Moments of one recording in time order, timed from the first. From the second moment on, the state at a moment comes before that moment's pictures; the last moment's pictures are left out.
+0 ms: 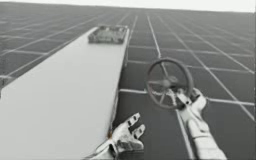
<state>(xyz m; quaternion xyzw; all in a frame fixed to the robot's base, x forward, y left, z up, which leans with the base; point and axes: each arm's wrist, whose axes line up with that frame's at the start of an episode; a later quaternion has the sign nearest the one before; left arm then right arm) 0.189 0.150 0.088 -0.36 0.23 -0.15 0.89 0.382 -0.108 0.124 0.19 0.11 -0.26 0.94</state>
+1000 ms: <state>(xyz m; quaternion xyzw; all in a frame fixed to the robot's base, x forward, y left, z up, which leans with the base) 0.189 0.151 0.088 -0.36 0.23 -0.15 0.89 0.382 -0.105 0.124 0.19 0.12 -0.26 0.94</state>
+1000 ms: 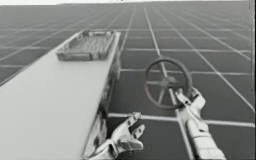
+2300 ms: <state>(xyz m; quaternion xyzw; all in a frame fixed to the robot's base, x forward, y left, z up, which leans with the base) 0.189 0.150 0.090 -0.36 0.23 -0.15 0.89 0.382 -0.107 0.126 0.19 0.11 -0.26 0.94</state>
